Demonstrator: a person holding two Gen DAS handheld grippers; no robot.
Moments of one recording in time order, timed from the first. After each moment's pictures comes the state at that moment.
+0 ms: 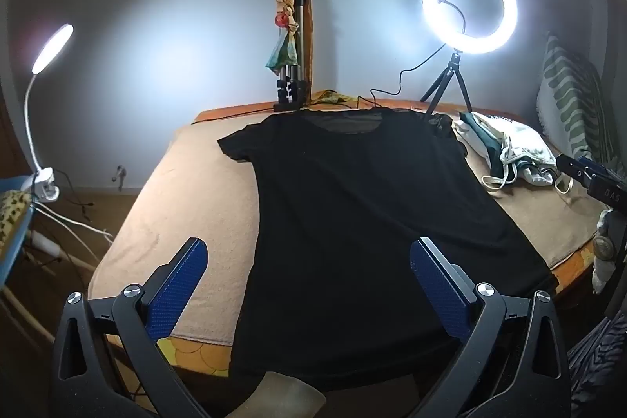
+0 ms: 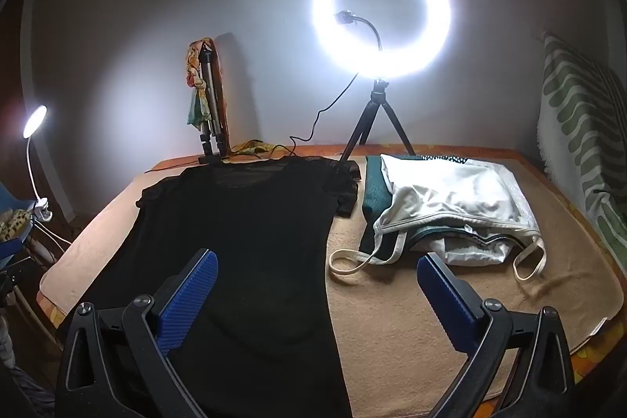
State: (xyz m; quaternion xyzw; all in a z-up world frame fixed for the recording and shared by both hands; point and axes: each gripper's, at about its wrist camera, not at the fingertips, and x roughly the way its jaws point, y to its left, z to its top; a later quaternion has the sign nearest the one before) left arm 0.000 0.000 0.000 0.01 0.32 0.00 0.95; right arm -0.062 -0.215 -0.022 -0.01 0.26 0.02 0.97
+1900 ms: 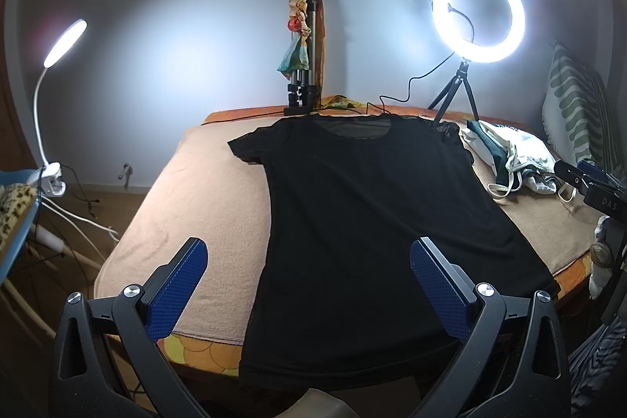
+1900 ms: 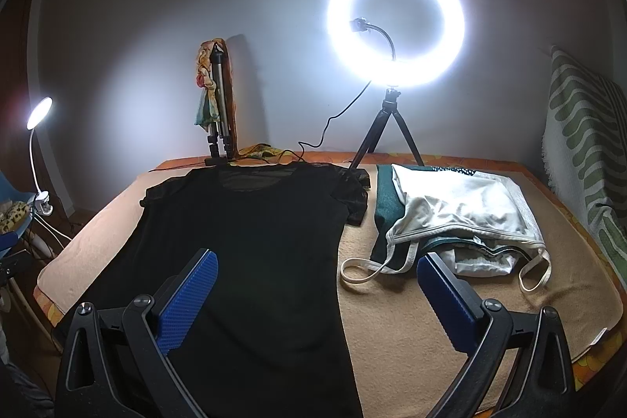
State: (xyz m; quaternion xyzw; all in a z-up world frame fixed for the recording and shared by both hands) left arm -0.004 0.008 0.002 -0.01 0.31 0.01 0.95; right arm -0.060 -0.197 -0.018 -0.03 0.26 0.02 0.97
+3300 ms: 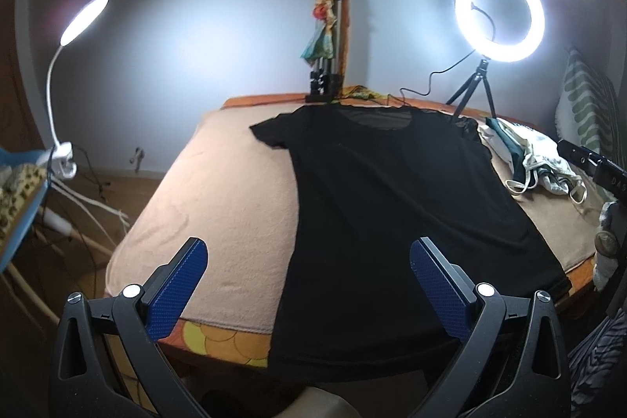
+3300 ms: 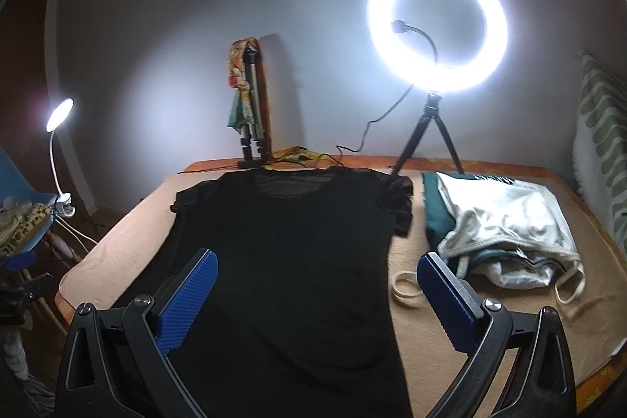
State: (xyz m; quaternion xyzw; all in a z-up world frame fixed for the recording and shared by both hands) left arm -0.006 0.041 -0.011 -0.03 0.33 0.02 0.94; right arm -0.041 -0.157 -0.010 -0.02 0.26 0.07 0.96
